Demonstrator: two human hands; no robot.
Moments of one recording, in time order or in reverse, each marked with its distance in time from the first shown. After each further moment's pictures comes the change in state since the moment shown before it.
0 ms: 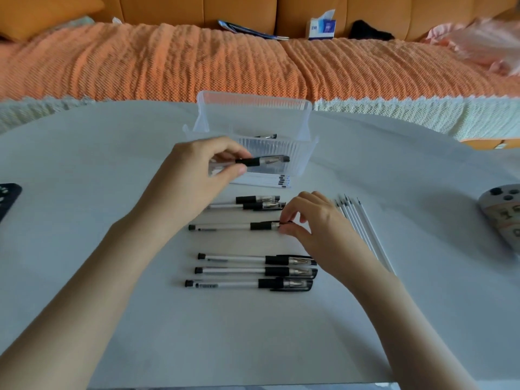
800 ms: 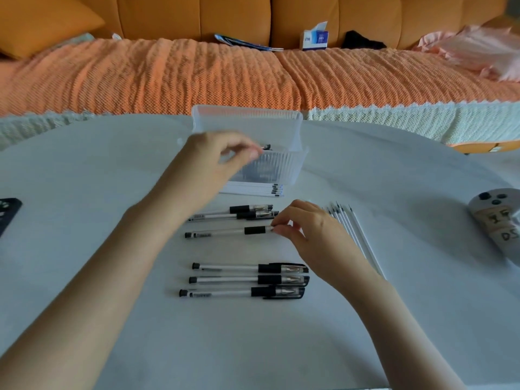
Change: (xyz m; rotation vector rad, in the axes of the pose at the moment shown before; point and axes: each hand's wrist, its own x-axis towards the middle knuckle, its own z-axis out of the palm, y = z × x) left_hand 0.027 0.018 0.005 -0.009 -0.058 0.067; right_hand -0.001 -0.002 -0.006 0.027 0.036 0.008
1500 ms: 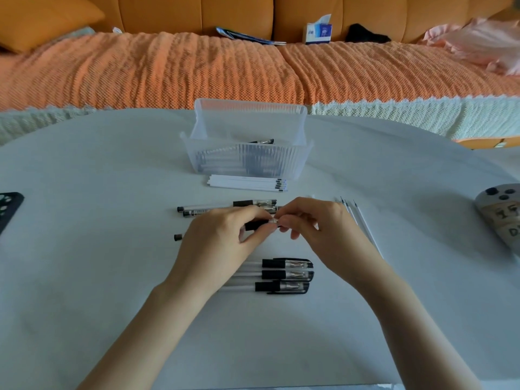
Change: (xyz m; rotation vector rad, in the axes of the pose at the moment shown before) left_hand -0.074 -0.012 0.050 0.169 0.082 0.029; right_hand -0.003 -0.010 -0.014 0.352 -0.072 0.123
